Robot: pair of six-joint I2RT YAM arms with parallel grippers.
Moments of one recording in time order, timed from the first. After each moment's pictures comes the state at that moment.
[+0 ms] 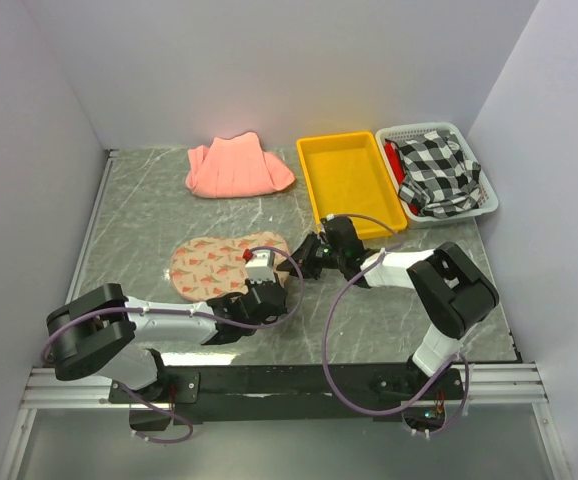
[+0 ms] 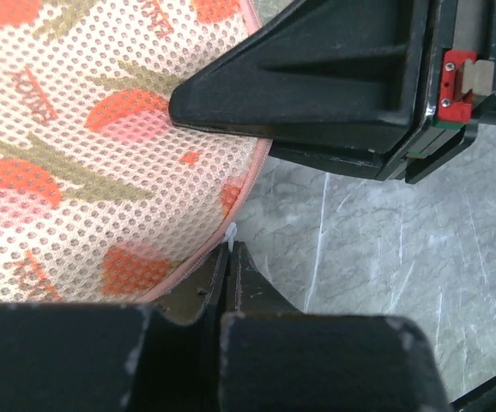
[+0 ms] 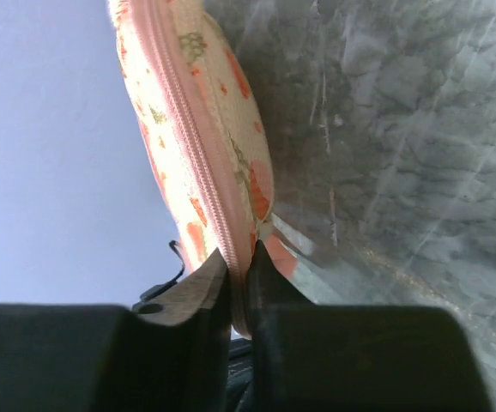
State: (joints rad) left arm -1.14 1.43 0.56 0.25 -0.57 -0.90; right arm 0.58 1.69 0.73 0.37 -0.49 1.22
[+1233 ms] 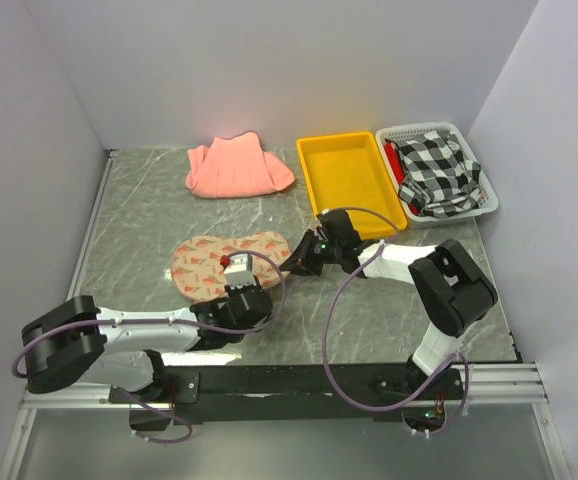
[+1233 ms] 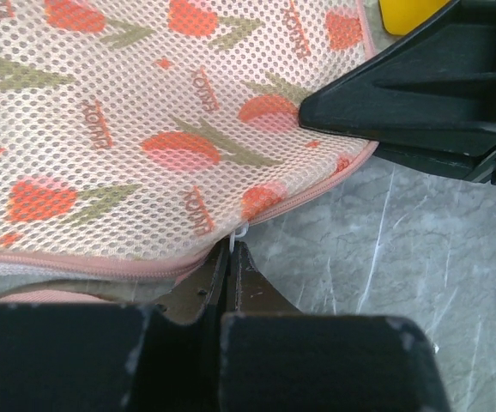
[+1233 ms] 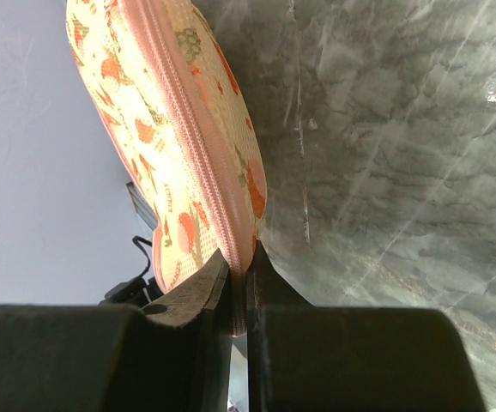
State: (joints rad) left arm -1.14 1.28 0.49 0.08 -0.72 -1.01; right arm 0.57 1.71 0.83 0.15 -0.49 1.08
